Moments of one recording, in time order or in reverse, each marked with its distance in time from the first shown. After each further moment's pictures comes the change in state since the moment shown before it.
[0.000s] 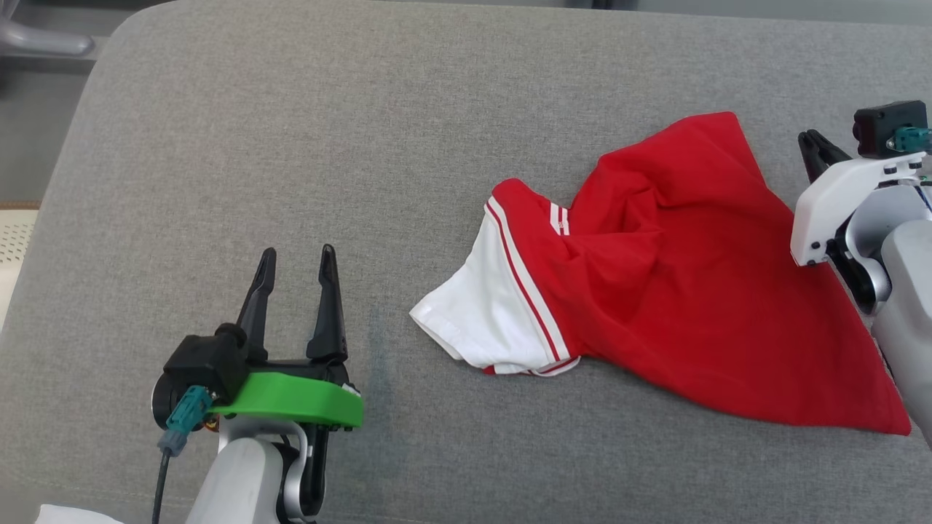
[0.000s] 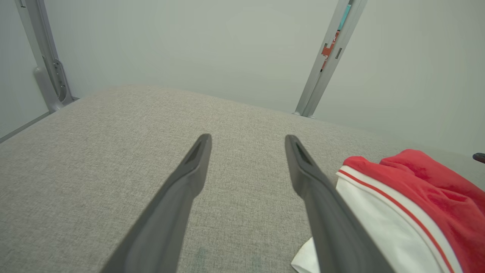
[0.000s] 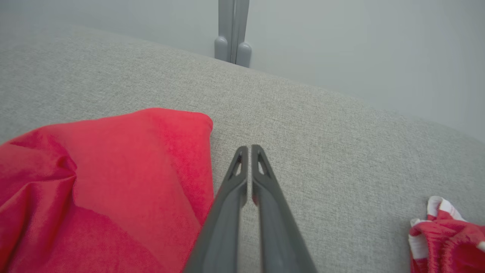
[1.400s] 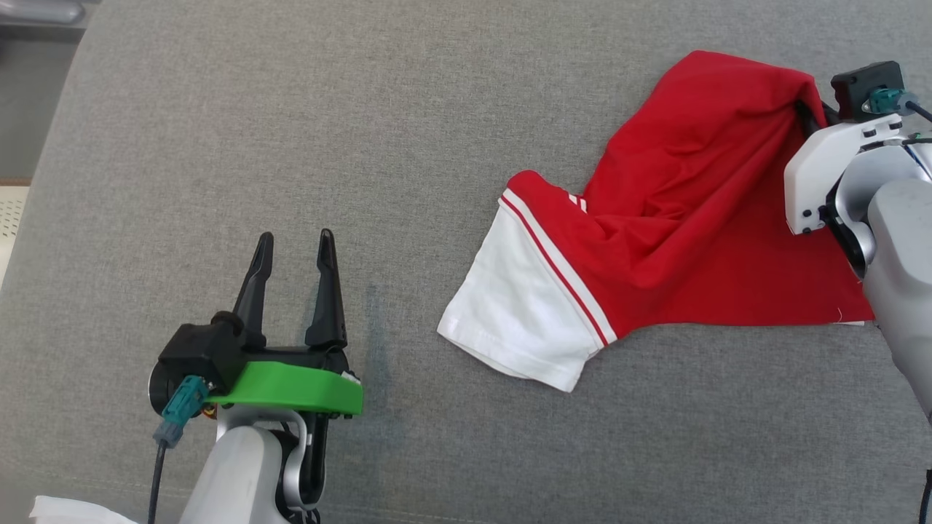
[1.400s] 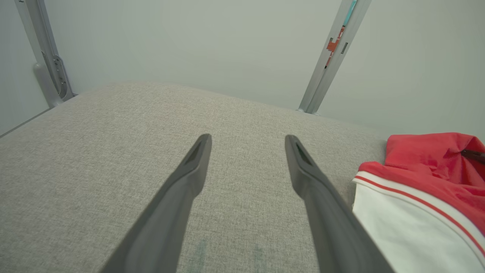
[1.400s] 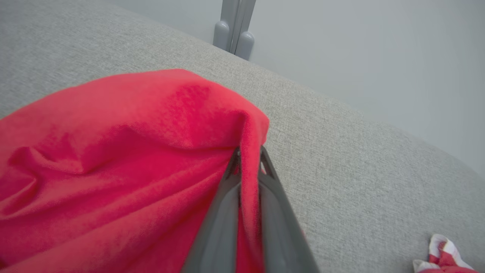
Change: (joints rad) left arm -0.021 0.000 0.000 -0.019 0.000 0.005 0.000; right arm -0.160 0.028 0.064 0.185 -0.128 0.000 -0.045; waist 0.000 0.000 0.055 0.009
